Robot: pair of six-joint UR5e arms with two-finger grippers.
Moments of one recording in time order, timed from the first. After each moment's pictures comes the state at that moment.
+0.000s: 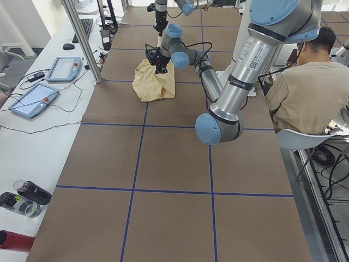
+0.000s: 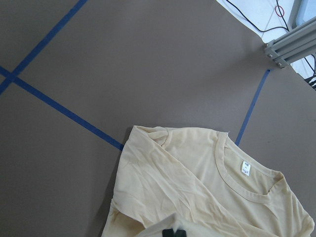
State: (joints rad) left arm -0.73 -2.09 -1.95 -1.69 -1.82 -1.72; right arm 0.87 -0.98 1.85 -1.83 2.04 1.61
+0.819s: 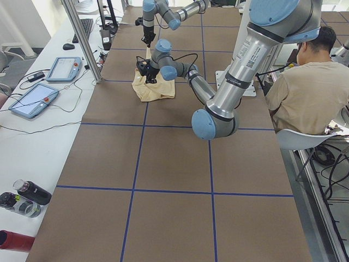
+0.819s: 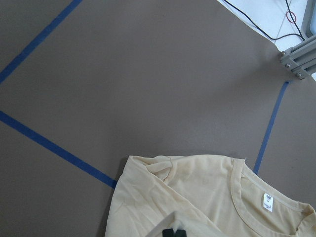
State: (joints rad) left arm -0.73 -2.16 -1.63 -1.96 -1.75 -1.71; right arm 0.87 -0.85 1.44 -1.57 1.97 1.57
